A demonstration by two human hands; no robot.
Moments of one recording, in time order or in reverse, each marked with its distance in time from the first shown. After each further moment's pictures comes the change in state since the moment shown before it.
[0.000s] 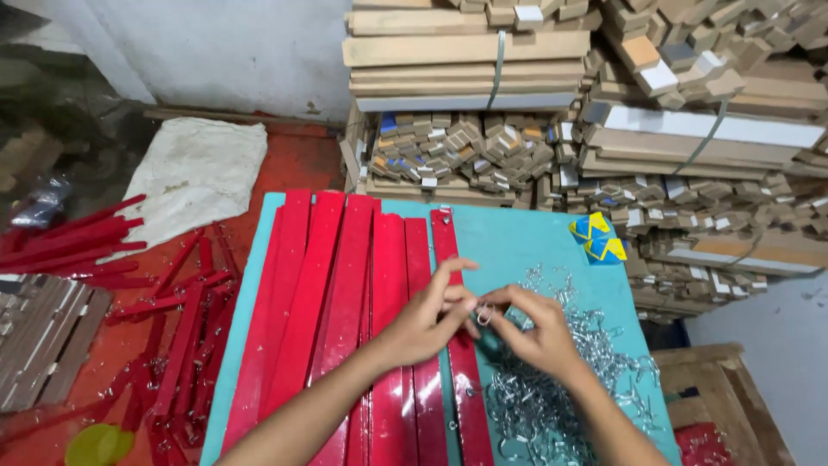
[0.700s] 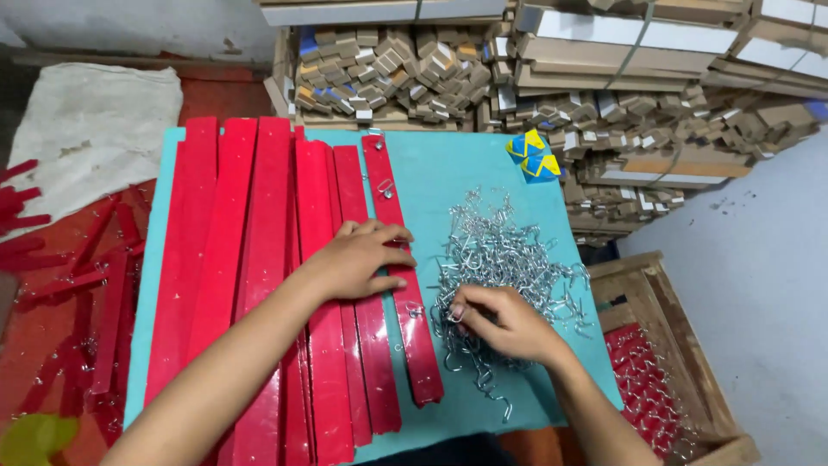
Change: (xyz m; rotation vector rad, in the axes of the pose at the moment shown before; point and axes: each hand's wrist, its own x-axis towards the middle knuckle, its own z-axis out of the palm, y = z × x) left_hand -0.004 -0.028 -0.005 1.021 -0.419 -0.088; right_hand -0.088 -0.062 -0.029 0.051 -0.288 0.361
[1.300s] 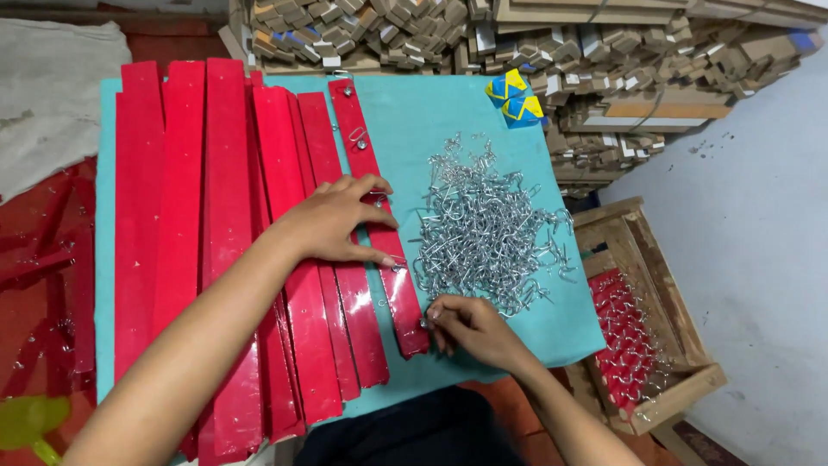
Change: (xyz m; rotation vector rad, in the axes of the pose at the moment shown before) left_hand -0.001 0.002 -0.003 -0.070 -0.018 -0.010; right_hand -0.057 0.049 0.071 0.447 -0.032 0.256
